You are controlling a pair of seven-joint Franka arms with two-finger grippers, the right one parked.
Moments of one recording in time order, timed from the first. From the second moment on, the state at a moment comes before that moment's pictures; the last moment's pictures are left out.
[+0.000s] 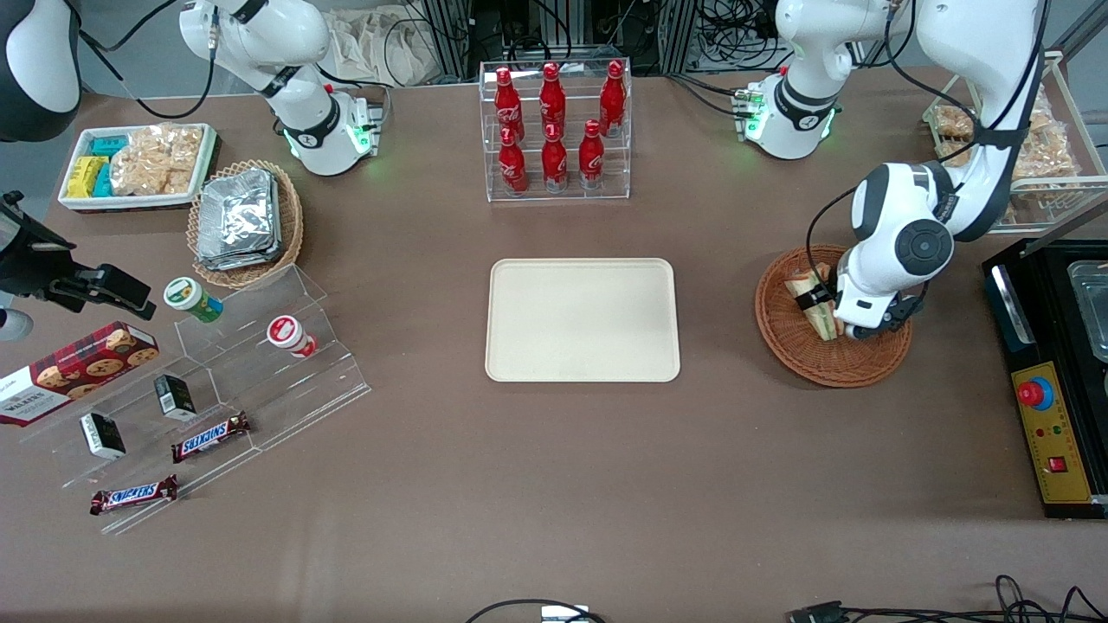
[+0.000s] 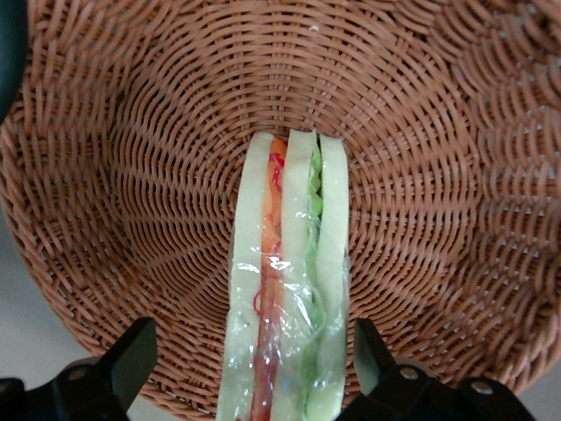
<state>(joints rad) 0.06 0.15 -0.14 -2.40 0.11 2.28 -0.60</state>
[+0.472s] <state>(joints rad) 0.06 0.16 -0.14 -2.40 0.11 2.29 -0.60</state>
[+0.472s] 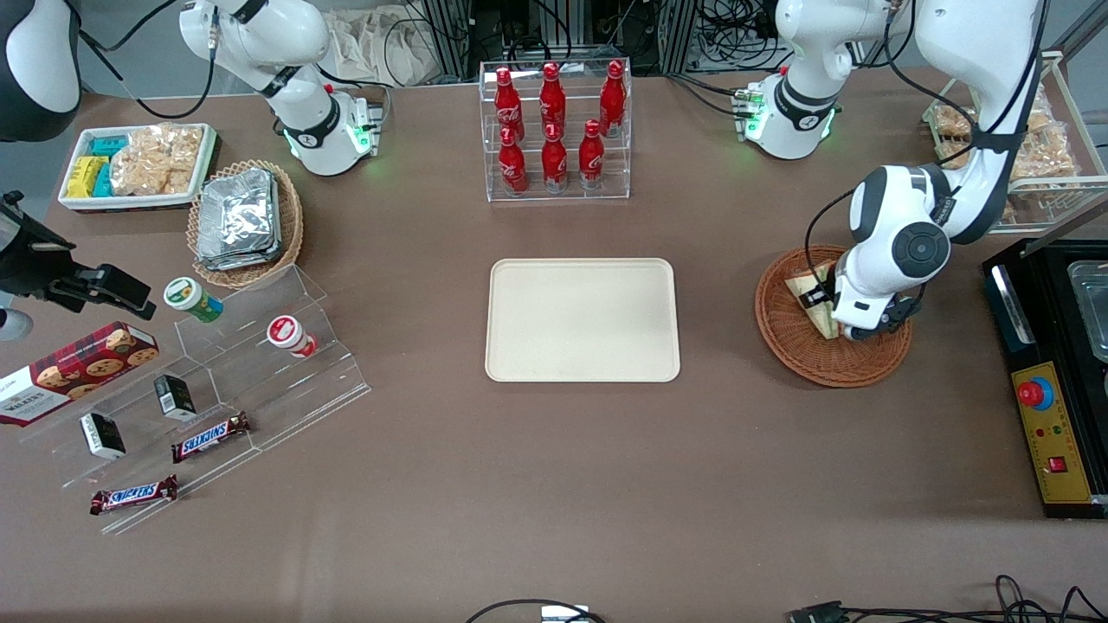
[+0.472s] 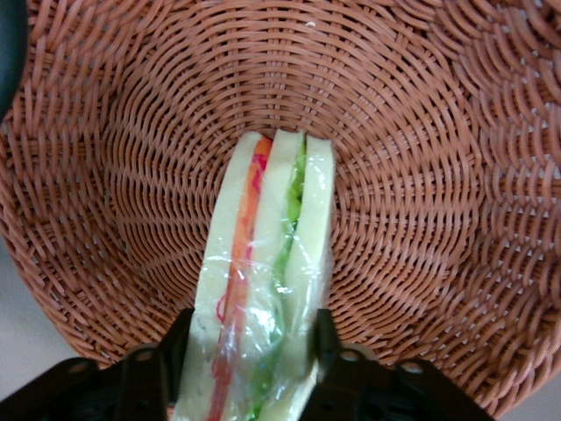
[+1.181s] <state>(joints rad) 0.06 0.12 -0.14 -2.36 0.12 2.23 -0.60</state>
